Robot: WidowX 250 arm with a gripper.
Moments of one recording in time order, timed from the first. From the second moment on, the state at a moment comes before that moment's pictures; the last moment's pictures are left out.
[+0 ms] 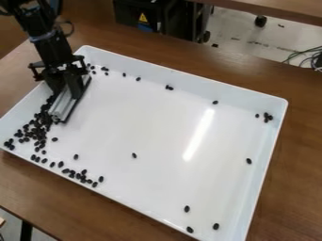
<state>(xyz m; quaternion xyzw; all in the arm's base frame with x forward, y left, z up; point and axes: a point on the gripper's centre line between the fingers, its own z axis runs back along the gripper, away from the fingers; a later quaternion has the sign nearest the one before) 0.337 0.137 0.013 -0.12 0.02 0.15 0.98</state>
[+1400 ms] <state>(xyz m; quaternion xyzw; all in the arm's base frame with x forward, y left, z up) 0.348 0.051 0.043 -0.08 -0.06 0.07 0.99</state>
